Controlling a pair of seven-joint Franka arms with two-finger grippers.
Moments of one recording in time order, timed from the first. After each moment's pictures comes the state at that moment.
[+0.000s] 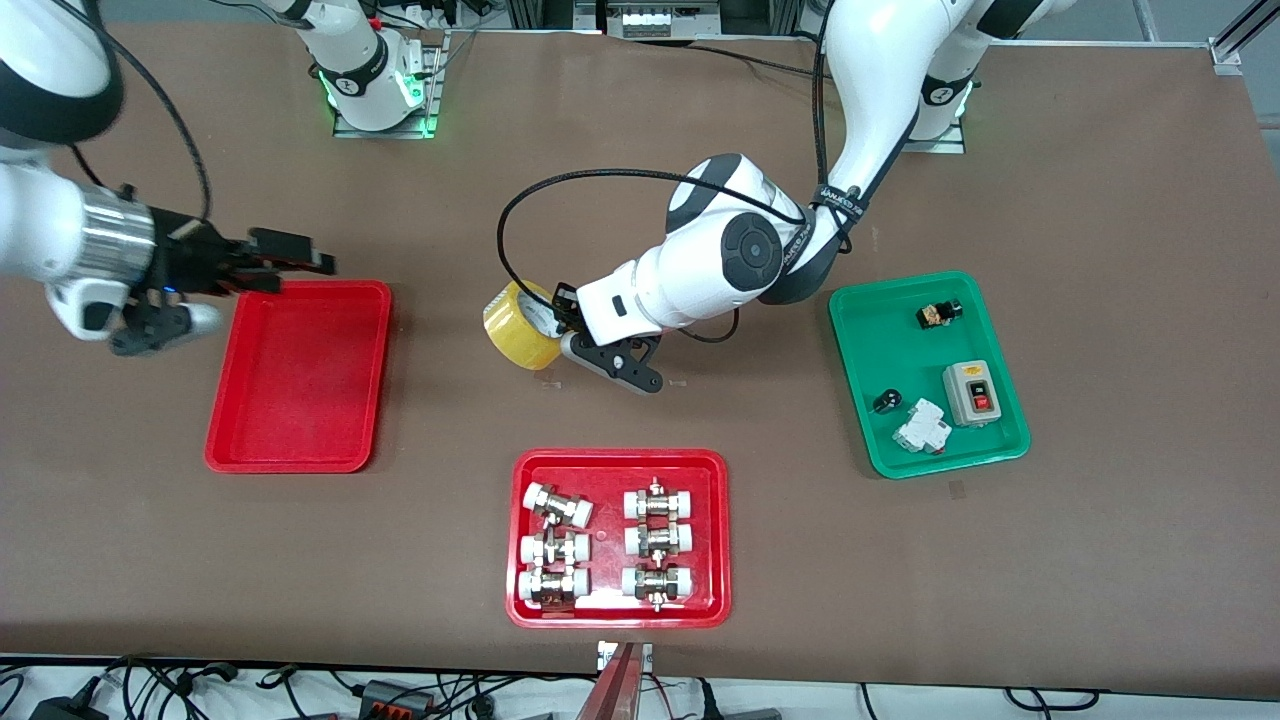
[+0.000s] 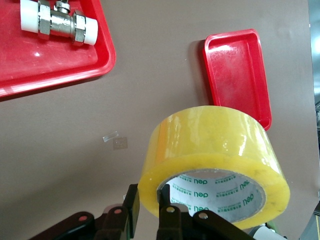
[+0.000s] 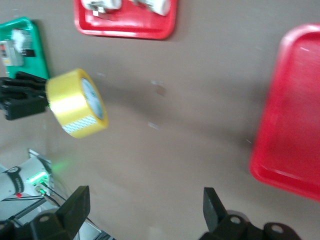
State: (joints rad) left arm -0.59 0.73 -0.16 -1.22 -0.55 2.20 -0.15; right arm 0.05 0.21 0.04 -1.58 0.49 1.59 -0.12
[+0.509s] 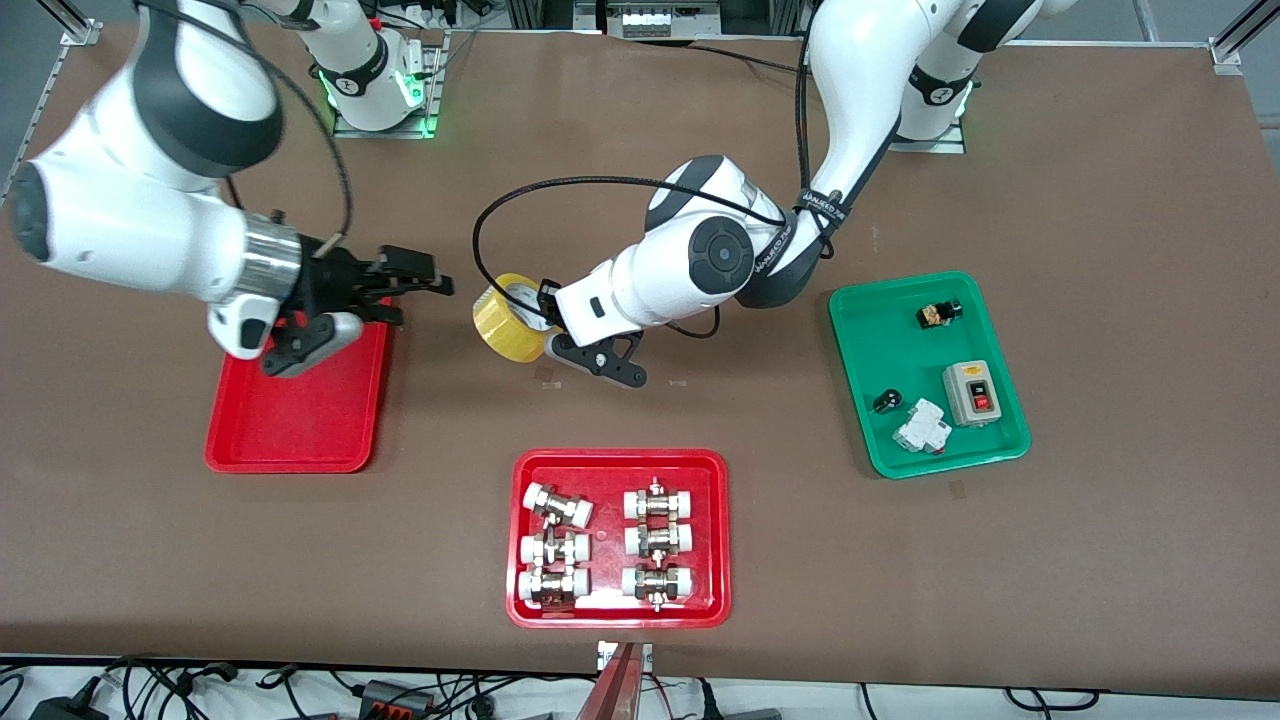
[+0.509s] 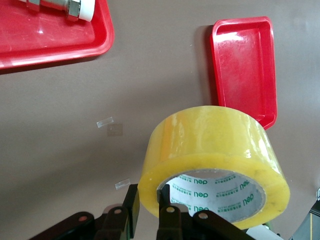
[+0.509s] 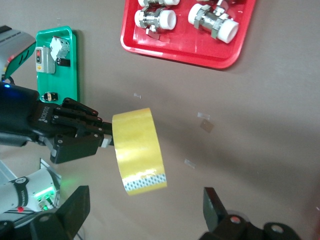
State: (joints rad) left arm -0.62 0.80 -0.14 -1.11 -0.52 2.11 -0.25; right arm 0.23 0.23 0.05 -1.70 0.58 1.89 -0.18
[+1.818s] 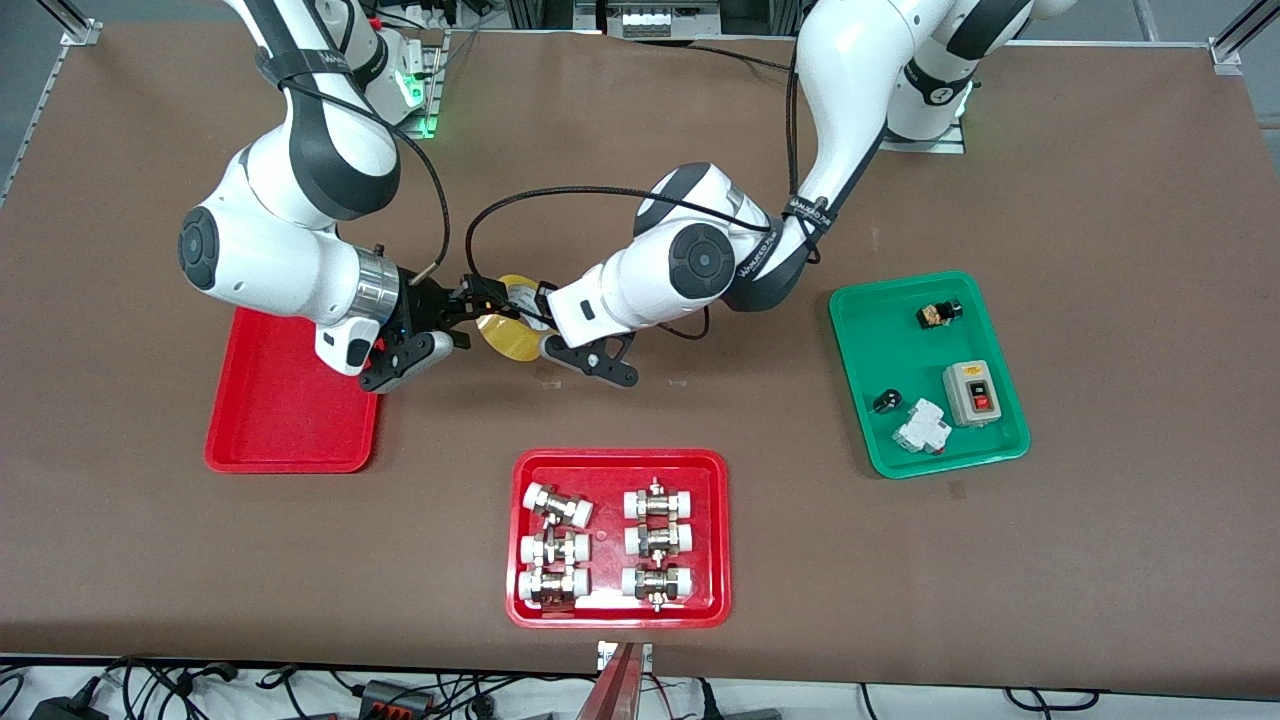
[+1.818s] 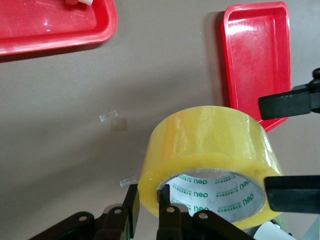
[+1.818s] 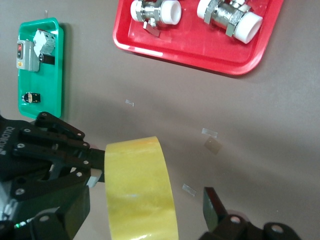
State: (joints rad) left arm -0.65 0.83 -0.13 -1.10 -0.51 2.11 -0.27; right arm 0.31 0.30 0.05 -1.81 0.63 2.10 -0.26
